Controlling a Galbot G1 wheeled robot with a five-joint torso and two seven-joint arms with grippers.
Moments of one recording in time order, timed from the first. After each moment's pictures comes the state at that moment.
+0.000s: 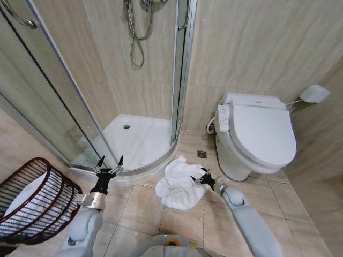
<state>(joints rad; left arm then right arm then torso) 1.58 -1.33 -0.78 -2.01 -0.45 -0.21 0.16 -1.00 1.17 0.29 1.28 0.07 -0.01 -0.52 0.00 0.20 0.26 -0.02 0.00</state>
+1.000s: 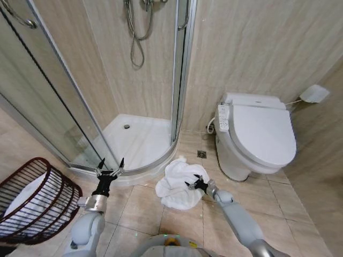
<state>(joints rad) 1.59 -1.38 -0.77 -2.01 -0.39 -0.21 0.16 -0.85 1.25 0.17 0.88 0.17 0.12 -0.52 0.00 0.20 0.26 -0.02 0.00</state>
